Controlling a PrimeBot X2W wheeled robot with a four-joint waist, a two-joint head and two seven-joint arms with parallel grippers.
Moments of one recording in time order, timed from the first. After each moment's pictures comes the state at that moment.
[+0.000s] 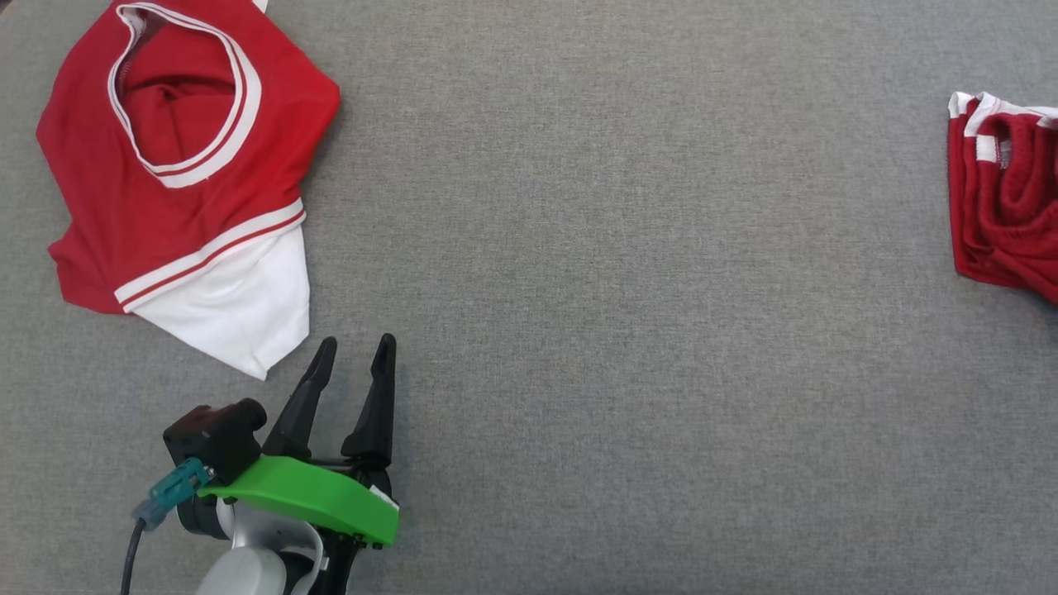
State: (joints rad) left arm -0.07 0.15 -0.39 -0.05 -0.69 0.11 -0.14; right arm -0.68 -0.73 0.57 0.85 0.73 -0.08 0.01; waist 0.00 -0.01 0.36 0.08
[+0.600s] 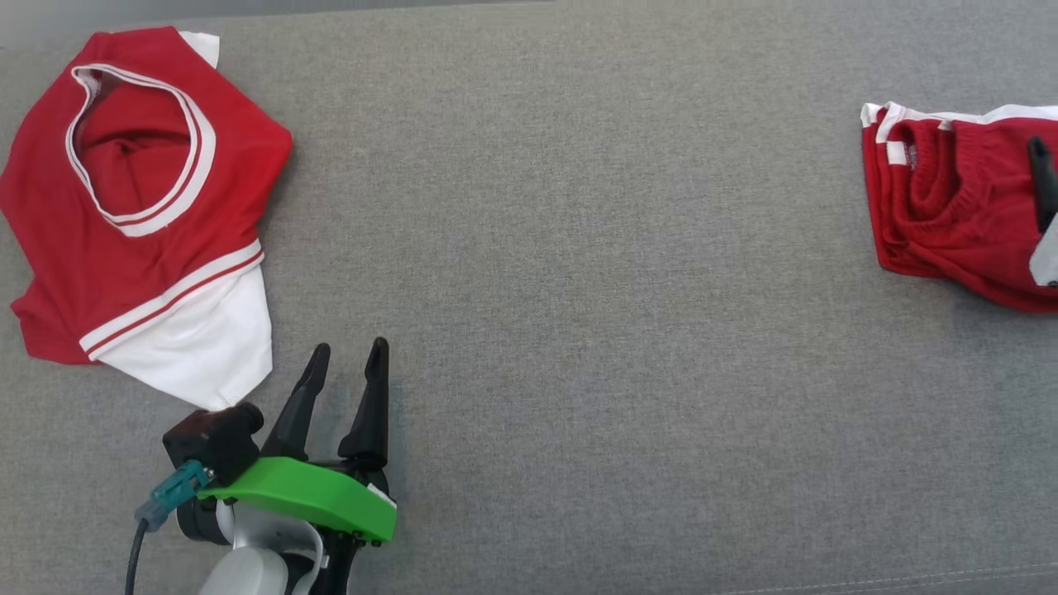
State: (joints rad) left arm -0.07 0.13 -0.38 -0.01 -0.70 0.12 -0.14; right arm -0.70 -0.64 0.59 0.82 0.73 -0.02 -0.10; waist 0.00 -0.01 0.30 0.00
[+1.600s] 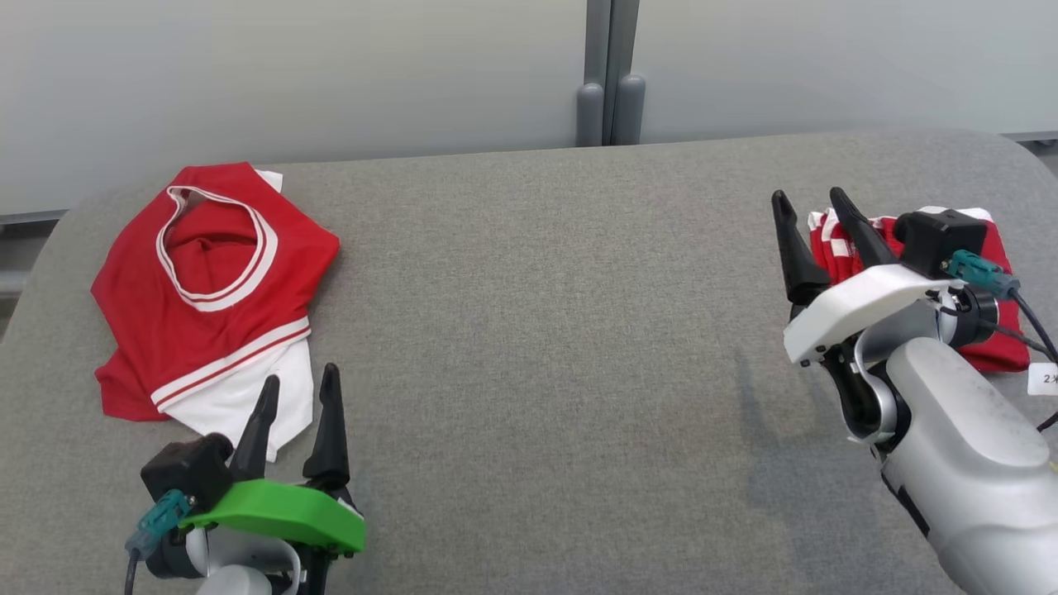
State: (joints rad) left arm -0.06 0.10 -0.30 0.15 -0.63 0.12 -0.24; right arm -0.48 -0.29 0.53 0.48 0.66 -0.10 -0.25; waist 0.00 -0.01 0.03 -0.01
